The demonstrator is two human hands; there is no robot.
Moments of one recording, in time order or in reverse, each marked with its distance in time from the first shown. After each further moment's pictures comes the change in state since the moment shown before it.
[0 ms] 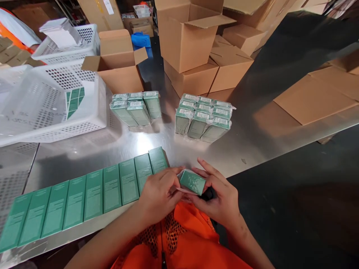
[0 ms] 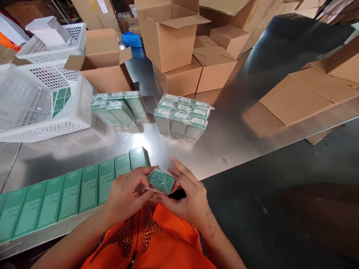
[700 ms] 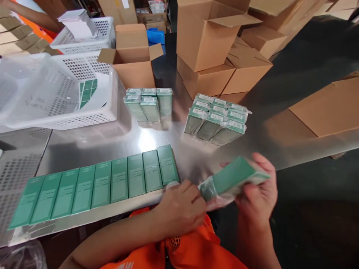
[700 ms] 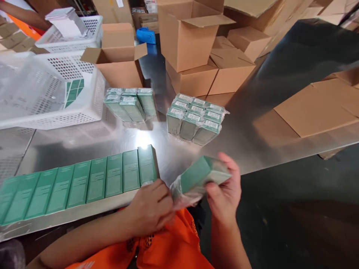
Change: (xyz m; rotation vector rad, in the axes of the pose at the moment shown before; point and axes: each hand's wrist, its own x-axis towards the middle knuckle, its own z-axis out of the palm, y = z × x) left_hand -0.019 0.012 0.034 0.275 -0.085 0.292; right_hand 0.010 0.027 -0.023 0.364 0.286 0.218
